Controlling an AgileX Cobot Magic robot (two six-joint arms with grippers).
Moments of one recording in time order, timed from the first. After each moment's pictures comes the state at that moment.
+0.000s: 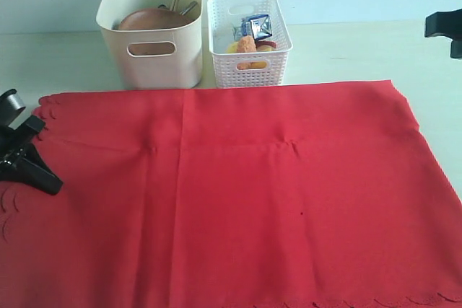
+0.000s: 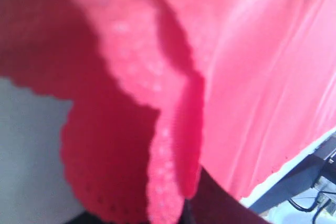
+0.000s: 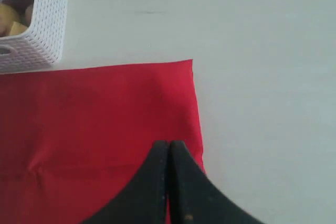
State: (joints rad) left arm 0.21 2.02 -1.00 -0.76 1.12 0.67; right arm 0.03 1.29 -0.84 0.10 0.48 0.03
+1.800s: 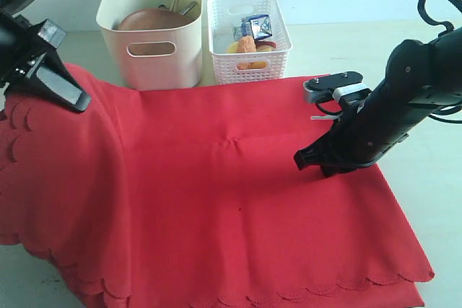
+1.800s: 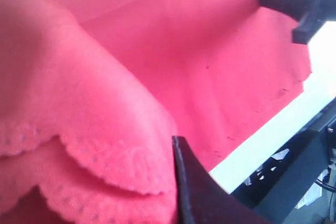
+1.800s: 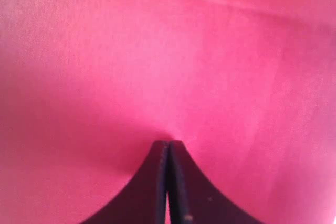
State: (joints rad) left arm -0.09 1.61 -1.16 -0.68 1.22 0.50; right arm 0.34 1.88 -0.86 0.29 0.42 -0.26
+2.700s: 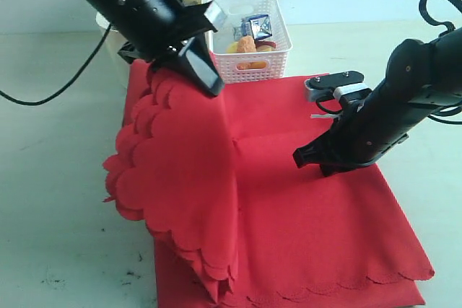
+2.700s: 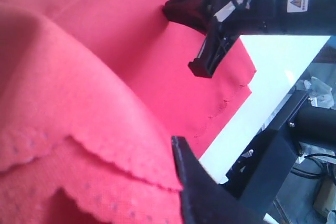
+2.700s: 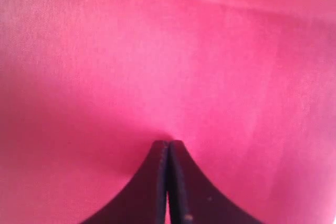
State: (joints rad) left arm -0.48 1.89 -1.56 -0.69 1.22 0.32; right arm 0.34 1.88 -0.86 0.32 0.42 -0.26
